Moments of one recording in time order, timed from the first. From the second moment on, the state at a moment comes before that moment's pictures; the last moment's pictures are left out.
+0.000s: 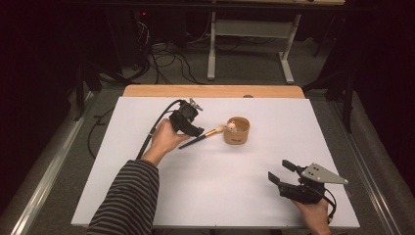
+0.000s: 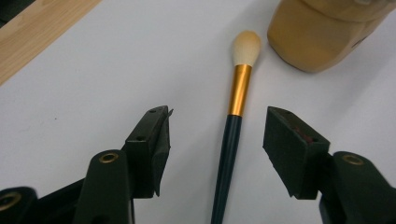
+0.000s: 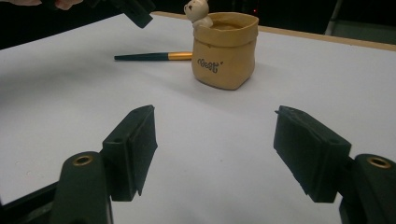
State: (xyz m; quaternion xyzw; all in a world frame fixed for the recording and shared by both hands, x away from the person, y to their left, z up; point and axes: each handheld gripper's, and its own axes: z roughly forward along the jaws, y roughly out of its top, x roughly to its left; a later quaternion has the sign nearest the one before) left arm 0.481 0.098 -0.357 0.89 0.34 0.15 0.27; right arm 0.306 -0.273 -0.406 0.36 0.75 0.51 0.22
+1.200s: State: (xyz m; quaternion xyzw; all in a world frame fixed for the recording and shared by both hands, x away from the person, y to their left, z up) left arm 0.506 0.080 -0.383 0.92 0.34 0.09 0.18; right arm 0.306 -0.272 -0.406 0.36 0.75 0.51 0.22
